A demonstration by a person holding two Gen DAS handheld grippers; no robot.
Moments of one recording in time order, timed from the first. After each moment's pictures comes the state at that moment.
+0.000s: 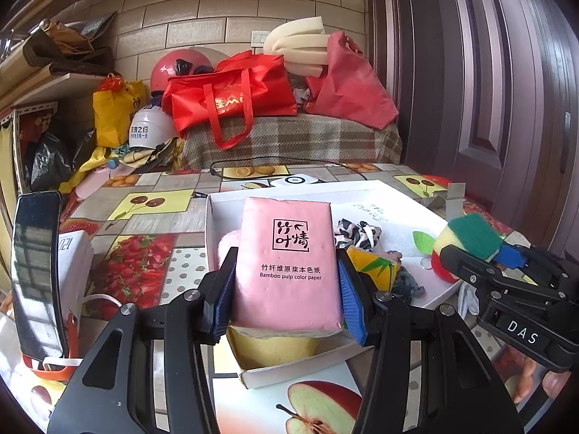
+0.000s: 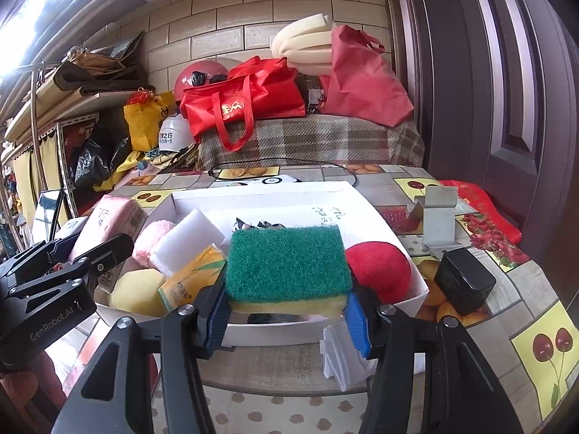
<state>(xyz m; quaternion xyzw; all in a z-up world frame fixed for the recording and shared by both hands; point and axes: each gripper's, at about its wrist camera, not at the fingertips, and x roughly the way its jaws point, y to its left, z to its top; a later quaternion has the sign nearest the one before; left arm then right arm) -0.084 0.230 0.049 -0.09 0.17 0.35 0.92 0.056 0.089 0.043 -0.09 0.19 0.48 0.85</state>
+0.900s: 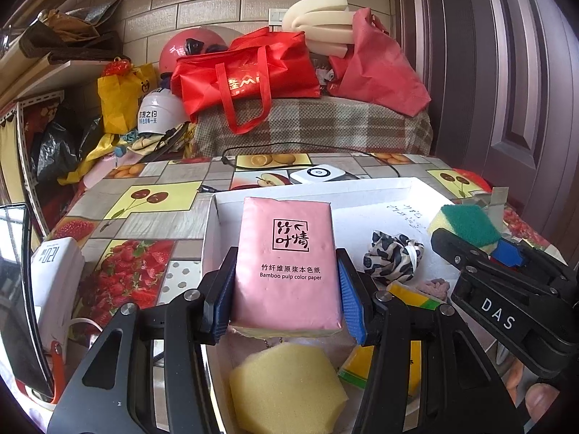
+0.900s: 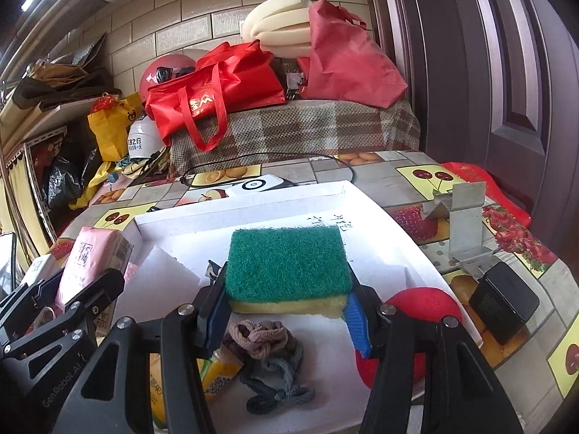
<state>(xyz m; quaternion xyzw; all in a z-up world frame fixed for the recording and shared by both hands) -0.039 0.276 0.044 -0.11 0.21 0.39 0.89 0.094 0.155 0.040 -0.07 0.23 0.44 0.86</state>
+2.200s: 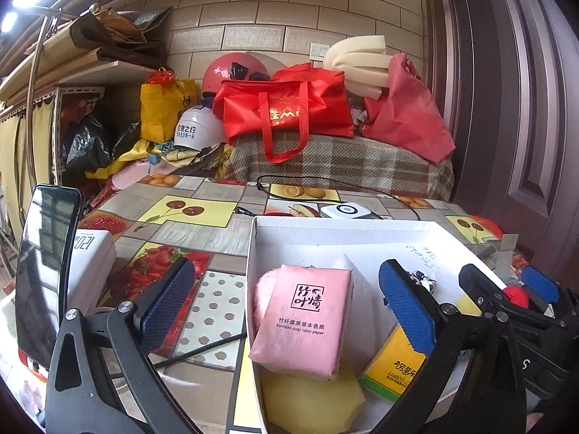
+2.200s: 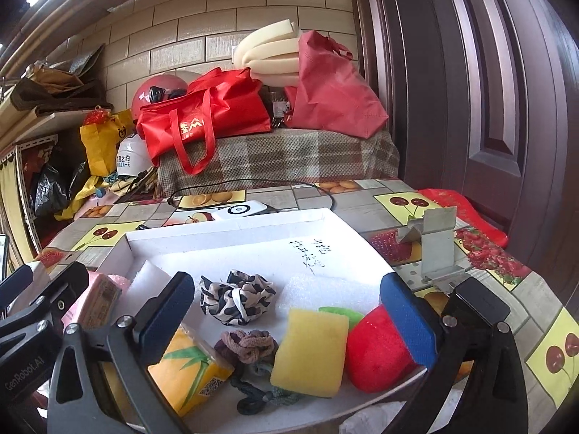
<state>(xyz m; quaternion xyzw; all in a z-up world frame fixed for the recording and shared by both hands) -0.078 0.269 0.052 -0.13 0.12 0.44 0.88 0.073 0.139 0.050 -0.07 0.17 0.41 0.89</state>
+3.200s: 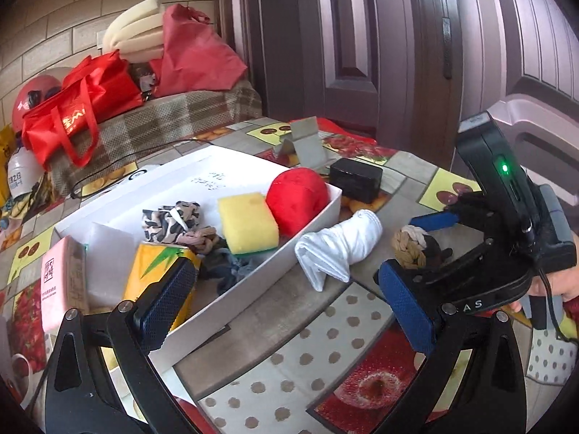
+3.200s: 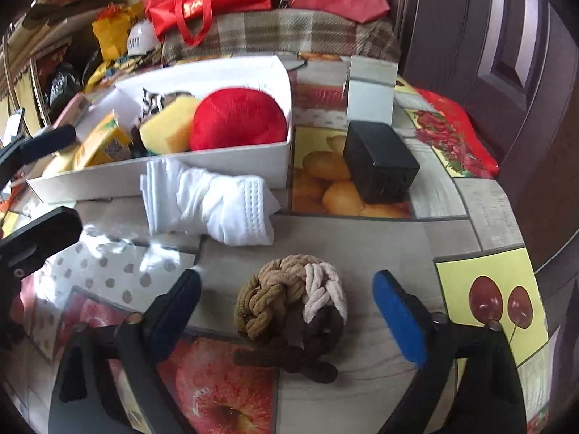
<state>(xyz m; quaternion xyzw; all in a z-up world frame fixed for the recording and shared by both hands) 0.001 0.135 0.041 0.01 0.27 0.11 0.96 0.127 0.030 -0.003 -0.23 0.35 0.43 0.80</state>
